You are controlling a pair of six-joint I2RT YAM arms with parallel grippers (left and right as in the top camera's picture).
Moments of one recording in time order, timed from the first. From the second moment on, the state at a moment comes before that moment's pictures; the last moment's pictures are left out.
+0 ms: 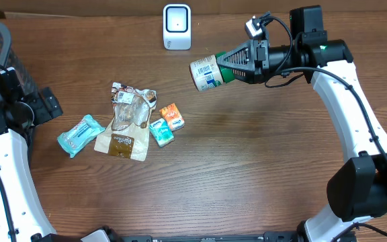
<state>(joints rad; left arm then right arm) 0.47 1.41 1.34 -0.93 -0.01 -0.02 0.13 1.81 1.65 -0.81 -1.37 0.34</state>
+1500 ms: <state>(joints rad) 0.47 1.41 1.34 -0.93 -0.01 -0.02 0.55 2.16 1.64 0.47 0.20 -0.53</state>
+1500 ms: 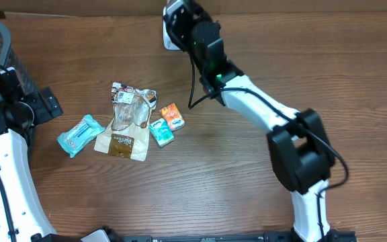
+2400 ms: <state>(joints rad) 0.47 1.41 1.34 -0.93 -0.01 -0.02 0.47 2.36 1.64 0.72 0.06 -0.95</state>
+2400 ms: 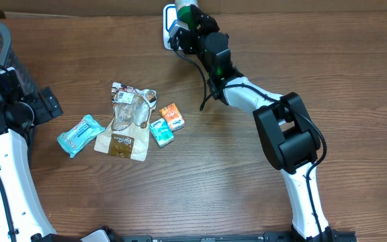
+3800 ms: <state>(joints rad) 0.47 1.41 1.34 -0.93 -0.01 -0.02 0.42 1.89 1.64 -0.82 -0.33 -0.27</state>
